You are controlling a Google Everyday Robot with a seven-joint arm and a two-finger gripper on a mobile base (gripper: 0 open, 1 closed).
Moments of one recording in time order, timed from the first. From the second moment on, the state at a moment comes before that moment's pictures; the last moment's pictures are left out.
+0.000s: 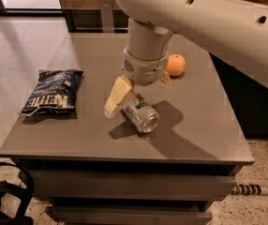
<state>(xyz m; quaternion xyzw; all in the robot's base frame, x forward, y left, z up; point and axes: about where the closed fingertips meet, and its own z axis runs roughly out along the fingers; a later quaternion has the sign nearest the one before) 0.508 -0.023 0.857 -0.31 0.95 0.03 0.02</state>
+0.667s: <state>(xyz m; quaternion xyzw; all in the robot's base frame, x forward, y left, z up) 0.515 -0.004 0.830 -0.32 0.94 0.06 0.04</state>
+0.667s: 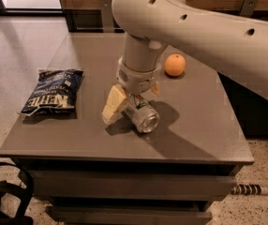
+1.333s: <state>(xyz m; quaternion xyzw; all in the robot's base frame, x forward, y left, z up) 0.514 -0.002 0.830 -0.33 0.94 0.06 0.04</state>
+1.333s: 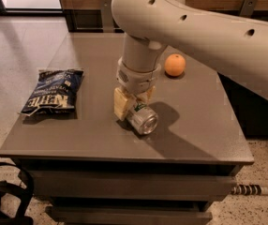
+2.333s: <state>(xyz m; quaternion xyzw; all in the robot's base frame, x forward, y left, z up) 0.514 -0.006 0.838 -0.33 0.94 0.06 0.06</state>
